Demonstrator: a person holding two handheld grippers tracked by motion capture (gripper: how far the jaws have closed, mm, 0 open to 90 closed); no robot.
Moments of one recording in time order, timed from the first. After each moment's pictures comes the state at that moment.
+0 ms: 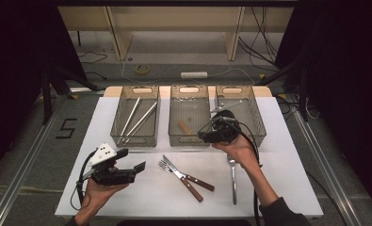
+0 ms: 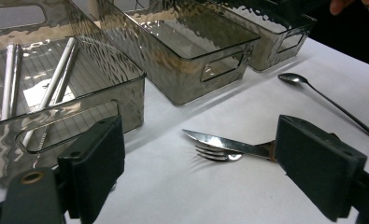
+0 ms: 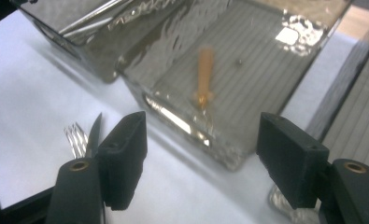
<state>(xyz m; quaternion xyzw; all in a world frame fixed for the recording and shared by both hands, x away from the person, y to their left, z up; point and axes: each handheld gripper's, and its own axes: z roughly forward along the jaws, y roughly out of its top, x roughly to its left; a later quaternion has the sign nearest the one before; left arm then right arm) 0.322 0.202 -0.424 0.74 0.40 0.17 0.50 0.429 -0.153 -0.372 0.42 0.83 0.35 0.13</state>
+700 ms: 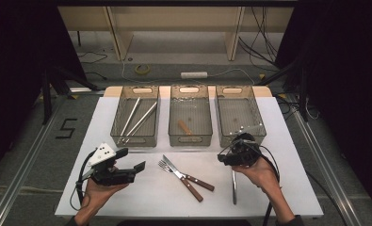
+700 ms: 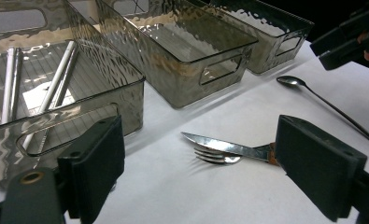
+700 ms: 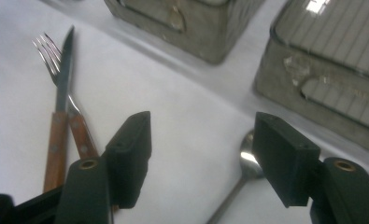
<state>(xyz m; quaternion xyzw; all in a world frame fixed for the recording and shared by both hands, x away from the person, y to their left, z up) 0.322 0.202 -0.423 0.74 0.40 0.18 0.50 0.384 -0.205 -0.410 0.46 0.83 0.29 0.10</state>
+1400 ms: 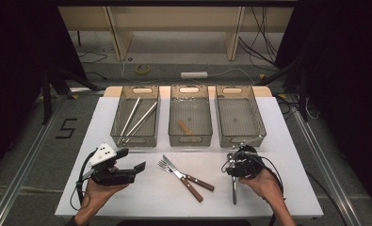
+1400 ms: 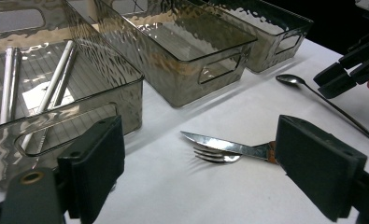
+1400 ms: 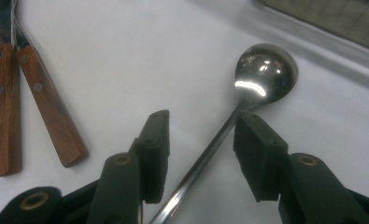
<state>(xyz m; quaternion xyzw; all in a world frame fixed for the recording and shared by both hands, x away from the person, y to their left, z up) 0.321 0.201 -0.422 0.75 0.40 0.18 0.50 0.373 -0.218 -0.446 0.49 0.84 0.22 0.06</state>
